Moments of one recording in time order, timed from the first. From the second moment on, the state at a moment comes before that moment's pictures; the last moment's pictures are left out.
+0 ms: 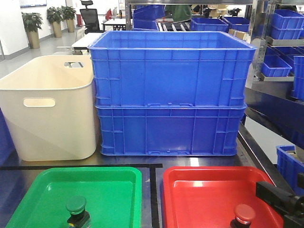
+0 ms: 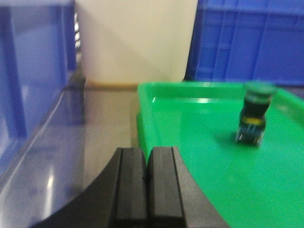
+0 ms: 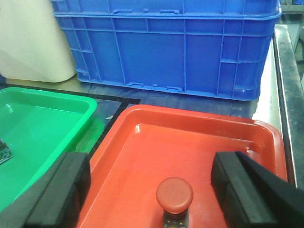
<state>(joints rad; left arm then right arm) -0.08 0.00 0.02 0.08 0.14 -0.16 0.22 0.77 -0.73 0.30 0.40 -0.21</state>
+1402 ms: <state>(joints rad) -0.04 -0.01 0.03 -0.07 0.21 -0.13 0.22 0.47 -0.47 0.30 0.21 -0.21</state>
